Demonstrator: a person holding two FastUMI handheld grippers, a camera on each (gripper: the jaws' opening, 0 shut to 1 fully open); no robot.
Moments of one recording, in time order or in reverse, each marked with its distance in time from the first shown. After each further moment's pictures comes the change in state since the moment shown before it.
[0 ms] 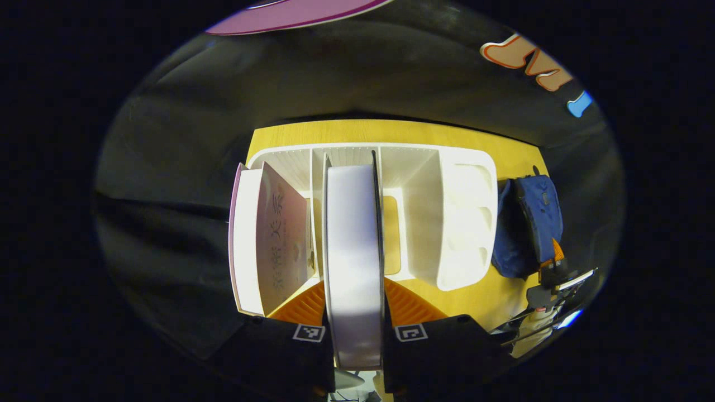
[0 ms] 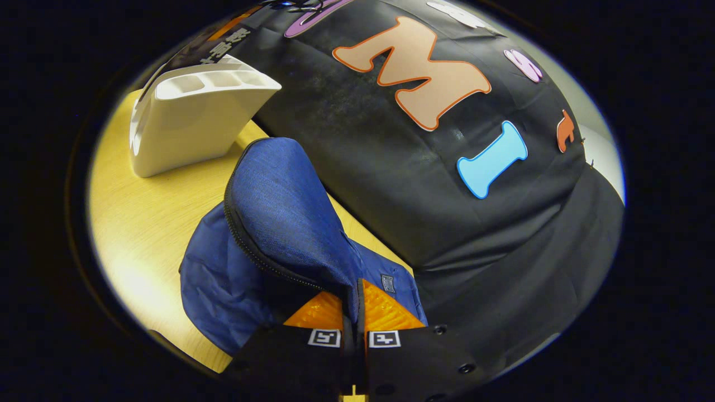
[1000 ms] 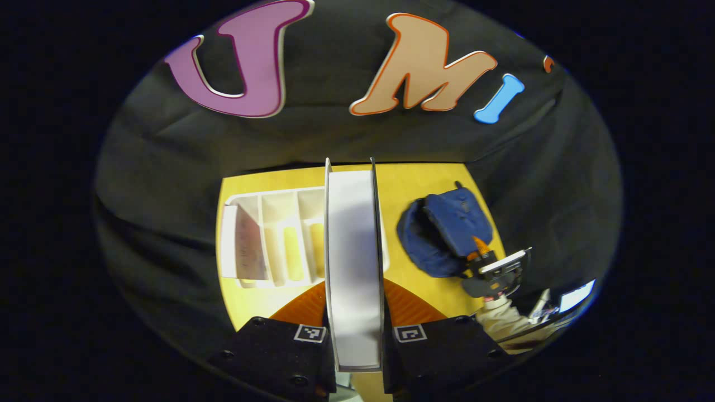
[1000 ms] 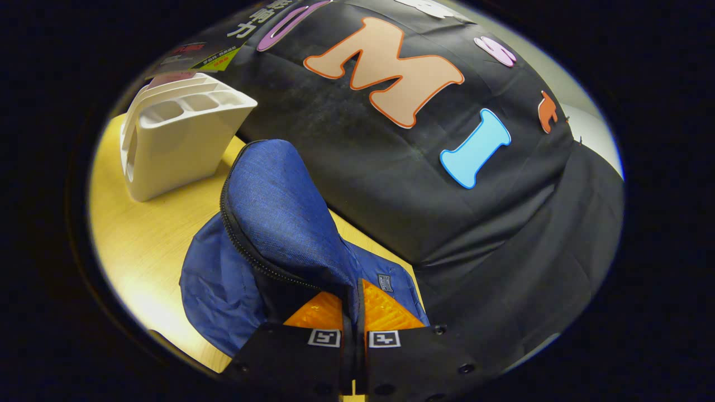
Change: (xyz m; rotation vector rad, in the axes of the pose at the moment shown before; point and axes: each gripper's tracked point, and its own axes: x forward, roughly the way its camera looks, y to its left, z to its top) left arm -0.126 -0.134 -0.009 0.042 -0.229 -0.313; right arm -0.007 -0.016 -0.005 0.147 -0.019 -0.021
